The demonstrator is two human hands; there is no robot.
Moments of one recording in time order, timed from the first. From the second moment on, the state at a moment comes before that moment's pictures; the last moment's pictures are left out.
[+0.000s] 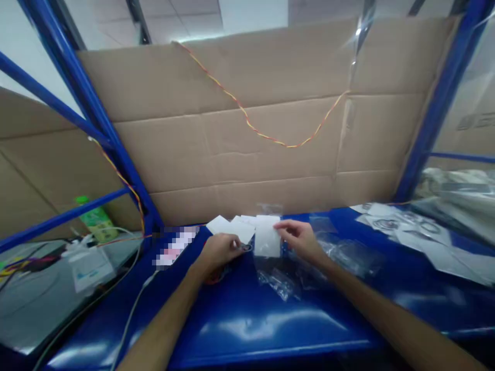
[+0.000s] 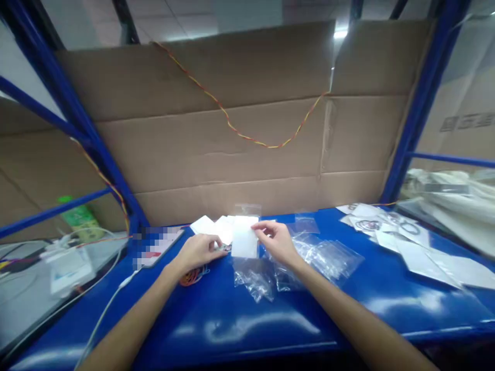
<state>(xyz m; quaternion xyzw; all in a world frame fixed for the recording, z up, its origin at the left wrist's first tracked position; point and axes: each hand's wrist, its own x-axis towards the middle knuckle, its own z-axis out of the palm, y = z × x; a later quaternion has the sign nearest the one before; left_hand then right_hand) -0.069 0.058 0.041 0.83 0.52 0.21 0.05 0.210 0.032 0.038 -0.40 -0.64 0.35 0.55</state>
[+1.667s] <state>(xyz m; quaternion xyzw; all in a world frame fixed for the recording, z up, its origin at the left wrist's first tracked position) -0.019 0.043 0.034 0.61 0.40 0.52 0.45 0.205 0.030 0.038 -0.33 -0.65 0.48 0.49</state>
